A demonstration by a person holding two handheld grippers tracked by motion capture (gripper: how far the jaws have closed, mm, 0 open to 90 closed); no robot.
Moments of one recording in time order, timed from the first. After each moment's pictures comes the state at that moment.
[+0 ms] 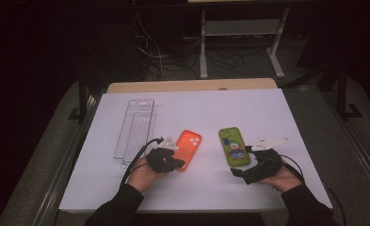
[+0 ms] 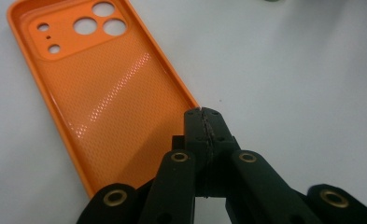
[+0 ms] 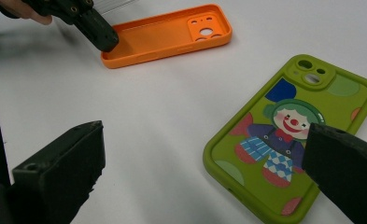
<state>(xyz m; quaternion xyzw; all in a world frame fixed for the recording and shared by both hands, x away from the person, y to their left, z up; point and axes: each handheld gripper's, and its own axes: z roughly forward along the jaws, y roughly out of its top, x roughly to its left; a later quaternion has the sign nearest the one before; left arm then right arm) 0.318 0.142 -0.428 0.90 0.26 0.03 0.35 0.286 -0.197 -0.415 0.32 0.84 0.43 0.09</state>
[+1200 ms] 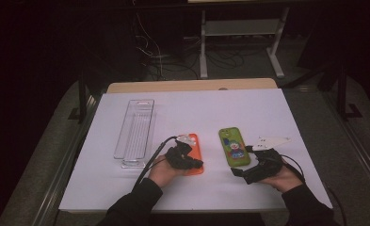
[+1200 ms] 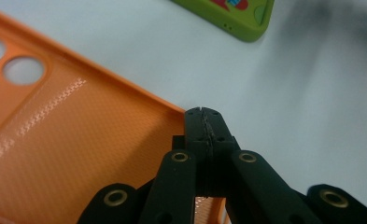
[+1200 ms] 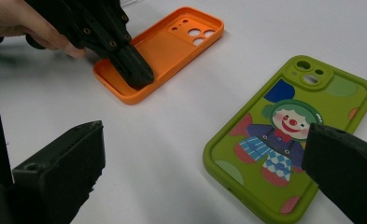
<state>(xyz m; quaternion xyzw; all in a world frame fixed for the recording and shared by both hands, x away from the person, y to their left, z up) 0.338 0.088 -0.446 0.88 0.29 -0.05 0.38 0.285 -0.198 -0.413 0.33 0.83 0.44 0.09</state>
